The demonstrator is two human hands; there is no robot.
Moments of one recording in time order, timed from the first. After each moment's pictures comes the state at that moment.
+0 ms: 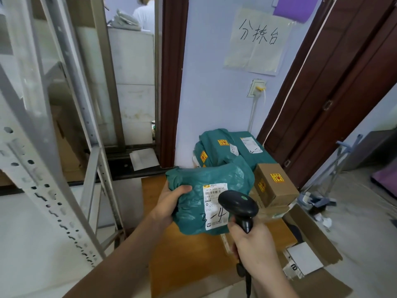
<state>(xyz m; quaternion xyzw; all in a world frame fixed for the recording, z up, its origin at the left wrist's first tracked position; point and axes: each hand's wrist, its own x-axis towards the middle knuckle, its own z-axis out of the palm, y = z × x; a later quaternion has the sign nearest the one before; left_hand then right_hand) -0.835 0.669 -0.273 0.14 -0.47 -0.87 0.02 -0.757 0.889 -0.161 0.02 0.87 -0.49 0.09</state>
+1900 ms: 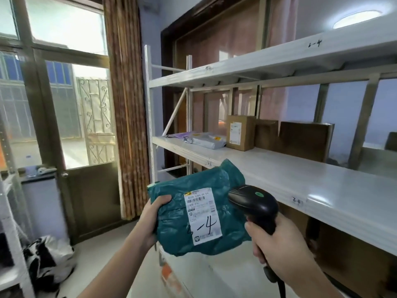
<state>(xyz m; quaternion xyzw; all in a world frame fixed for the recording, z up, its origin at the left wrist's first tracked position) -0.144 0.312 -0.094 0.32 -0.39 -0.64 0.58 -0.406 0.476 -0.010 -0.52 0.64 -0.47 0.31</state>
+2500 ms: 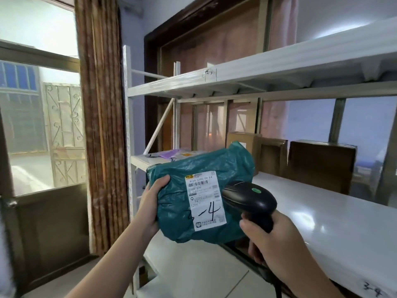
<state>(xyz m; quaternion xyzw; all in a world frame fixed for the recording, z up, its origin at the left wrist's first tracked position) -0.163 0.059 -0.019 0.23 -0.39 -0.65 0.61 -0.388 0.261 0.035 -0.56 0.61 -0.50 0.25</state>
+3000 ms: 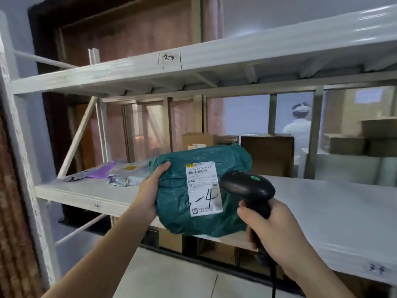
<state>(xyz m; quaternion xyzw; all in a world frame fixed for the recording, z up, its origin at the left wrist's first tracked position) -0.239 -0.109 0.027 0.21 -0.47 -0.75 0.42 -0.360 0.169 0.041 -0.43 0.67 -0.59 0.15</state>
